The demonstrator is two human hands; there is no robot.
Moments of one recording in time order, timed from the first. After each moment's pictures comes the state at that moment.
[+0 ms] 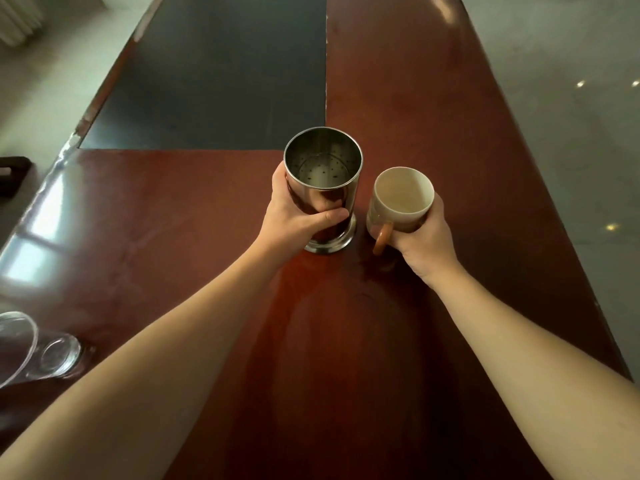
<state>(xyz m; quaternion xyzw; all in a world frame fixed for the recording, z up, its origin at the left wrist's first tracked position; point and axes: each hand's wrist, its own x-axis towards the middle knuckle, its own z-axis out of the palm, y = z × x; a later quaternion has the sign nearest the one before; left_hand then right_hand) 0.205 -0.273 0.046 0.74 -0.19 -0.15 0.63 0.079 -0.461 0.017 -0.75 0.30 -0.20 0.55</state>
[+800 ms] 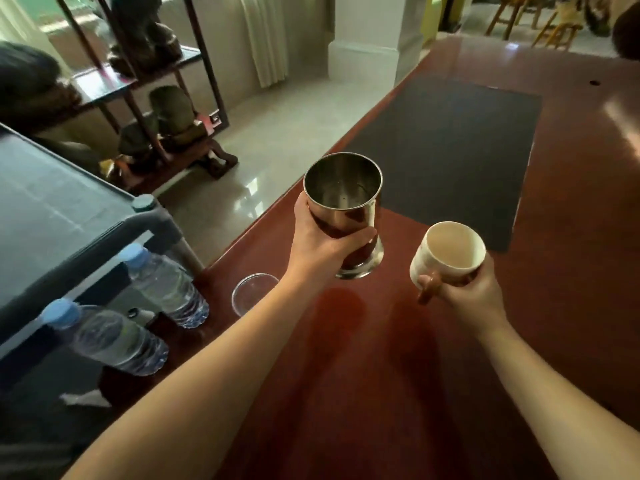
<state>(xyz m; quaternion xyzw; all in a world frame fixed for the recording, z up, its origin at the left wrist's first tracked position) 0.218 -0.041 0.155 0.74 -0.01 0.12 0.66 0.179 -0.284 0.097 -0.79 0.11 -0.13 0.60</state>
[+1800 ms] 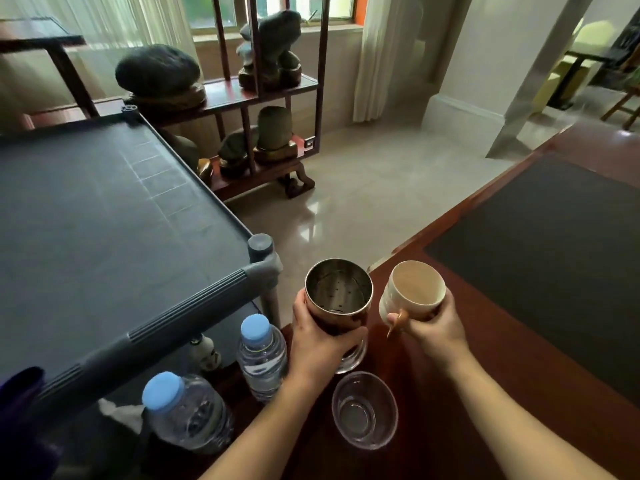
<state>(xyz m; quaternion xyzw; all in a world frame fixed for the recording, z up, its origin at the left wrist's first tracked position) 0.240 0.130 0.073 0.71 0.22 0.16 0.65 0.334 -0.048 0.071 -0.77 -0.02 0.02 0.64</state>
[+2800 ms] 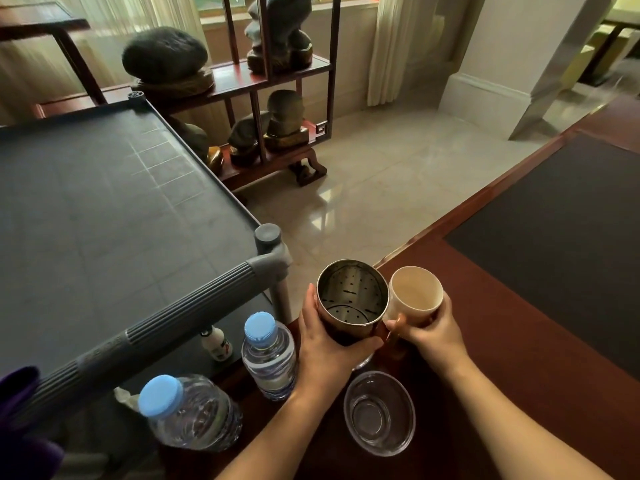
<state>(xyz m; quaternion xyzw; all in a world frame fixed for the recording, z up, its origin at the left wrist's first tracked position) 0.229 0.129 0.056 0.76 0.23 0.16 0.58 0.339 -0.039 0.023 -0.79 -0.01 0.07 0.61</state>
